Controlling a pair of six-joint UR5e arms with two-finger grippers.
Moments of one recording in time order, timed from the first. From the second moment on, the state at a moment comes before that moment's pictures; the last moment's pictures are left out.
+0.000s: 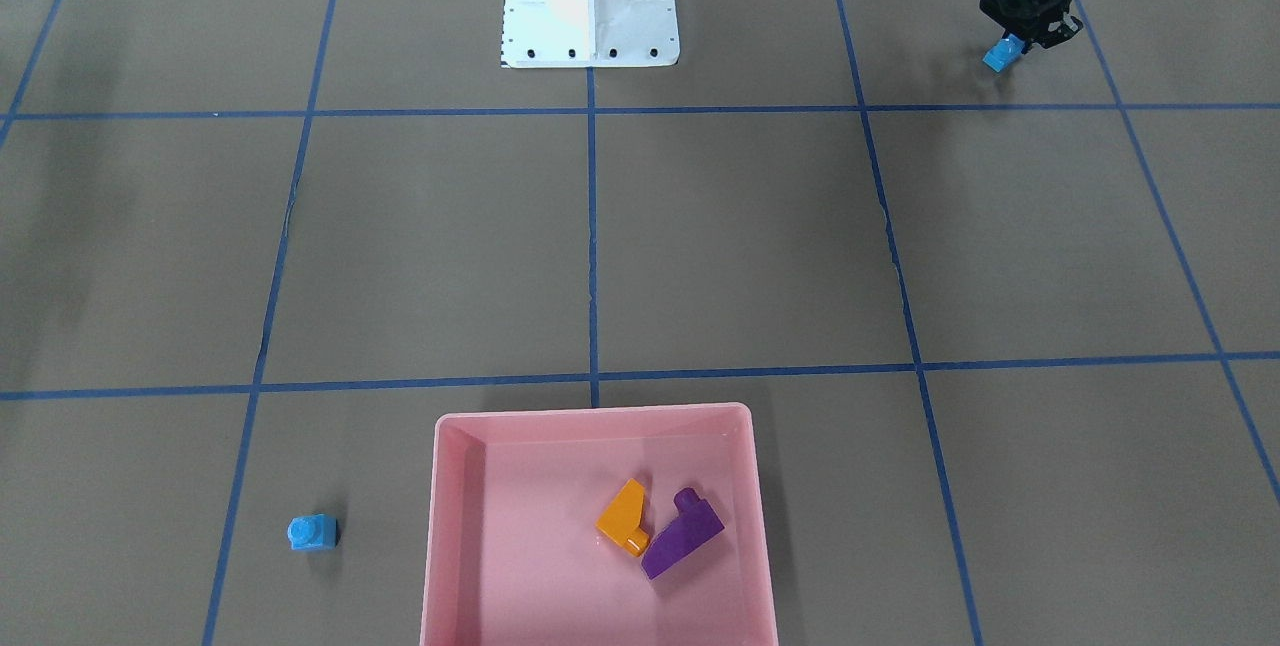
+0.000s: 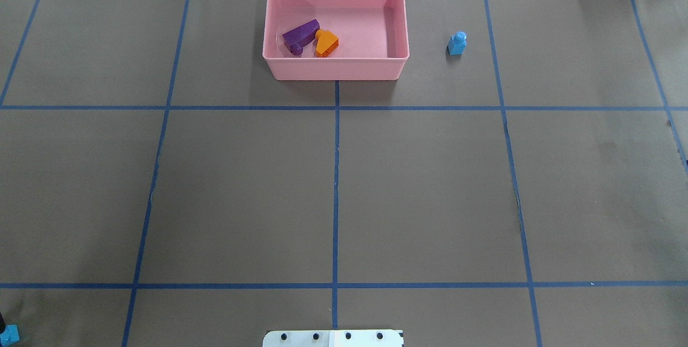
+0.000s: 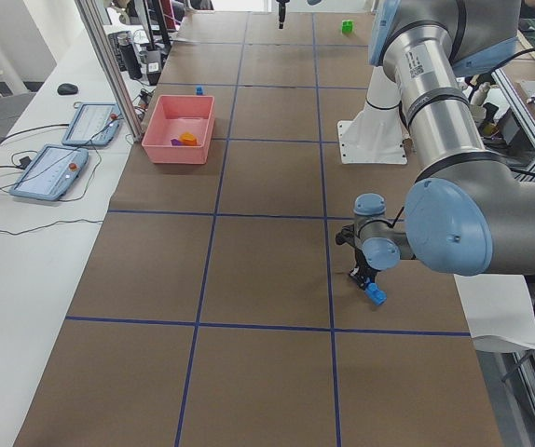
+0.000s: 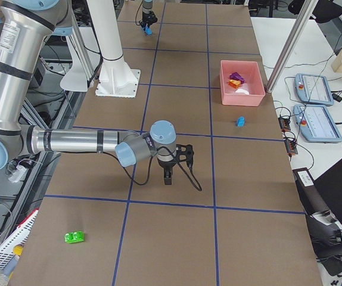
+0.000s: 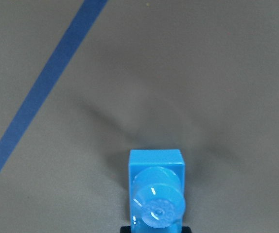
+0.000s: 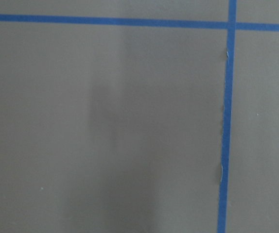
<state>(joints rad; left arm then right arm) -0.06 -0.88 -2.00 -2.39 -1.75 -0.58 1.28 -1.95 1.87 -1.14 2.30 0.41</state>
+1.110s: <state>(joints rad) -0.69 -1.39 -2.08 -2.03 -2.12 -0.59 1.37 -2.25 1.67 -1.04 2.29 0.02</state>
